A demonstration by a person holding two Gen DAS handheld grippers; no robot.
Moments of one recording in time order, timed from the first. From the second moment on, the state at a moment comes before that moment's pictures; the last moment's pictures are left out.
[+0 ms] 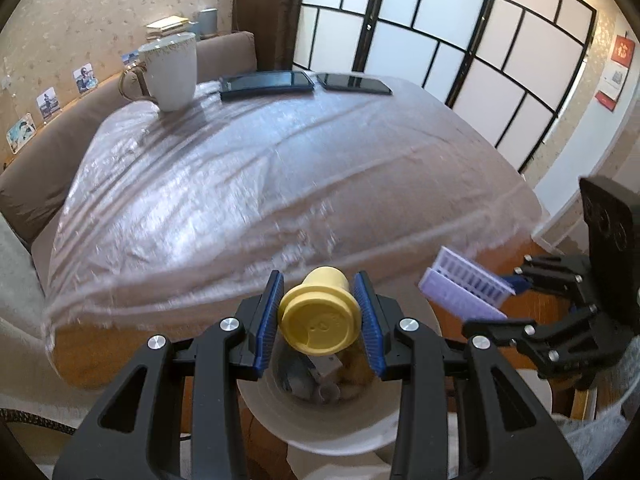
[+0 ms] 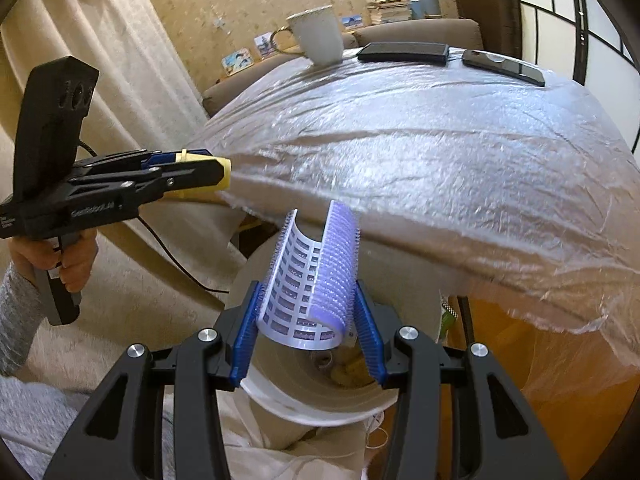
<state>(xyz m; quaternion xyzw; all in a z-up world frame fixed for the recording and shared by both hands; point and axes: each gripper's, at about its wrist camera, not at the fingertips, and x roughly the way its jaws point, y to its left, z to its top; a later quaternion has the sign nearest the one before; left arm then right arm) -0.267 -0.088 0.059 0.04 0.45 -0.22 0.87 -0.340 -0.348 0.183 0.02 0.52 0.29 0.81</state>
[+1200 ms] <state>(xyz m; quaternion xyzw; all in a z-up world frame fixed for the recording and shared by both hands) -0.277 -0.098 -0.041 0.06 0.52 -0.19 0.83 -0.353 -0.358 0.118 0.04 0.56 0.25 0.79</state>
